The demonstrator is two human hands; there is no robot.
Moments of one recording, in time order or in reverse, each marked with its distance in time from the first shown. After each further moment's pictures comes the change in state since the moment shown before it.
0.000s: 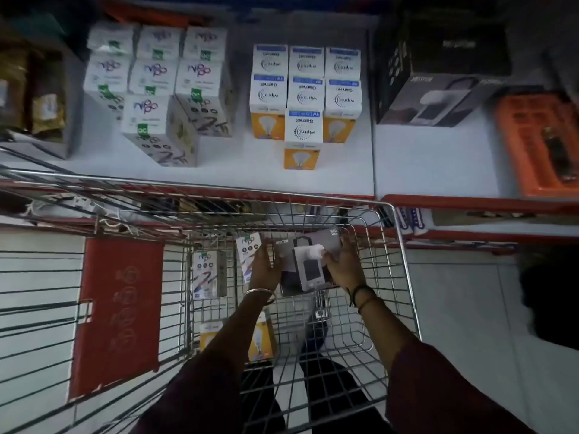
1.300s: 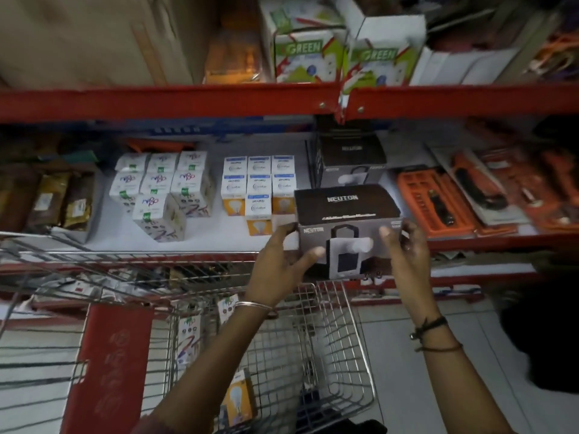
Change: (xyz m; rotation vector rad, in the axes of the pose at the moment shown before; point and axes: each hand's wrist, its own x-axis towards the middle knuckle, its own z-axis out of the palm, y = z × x) left_hand -0.127 0.259 -0.026 0.044 -0.070 0.529; right_hand -0.138 -0.068 -0.244 0.718 0.451 -0.423
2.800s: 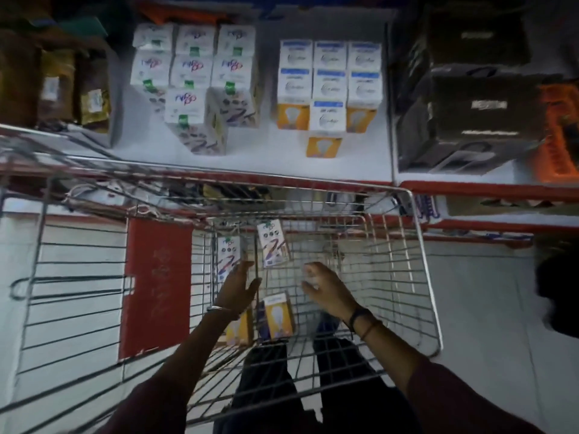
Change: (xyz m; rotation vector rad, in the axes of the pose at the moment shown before) left_hand -0.106 -0.291 -0.068 0.360 -0.202 -0.476; right_hand -0.119 0.188 0.168 -0.594 -0.997 0.356
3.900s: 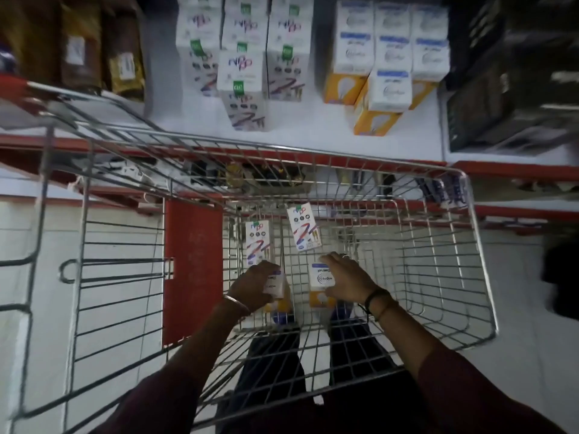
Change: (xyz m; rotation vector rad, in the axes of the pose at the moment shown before) left_hand 0.009 -0.098 -0.010 0.133 -0.292 0.118; right_hand 0.022 -0.034 0.044 -0.476 -0.115 0.065
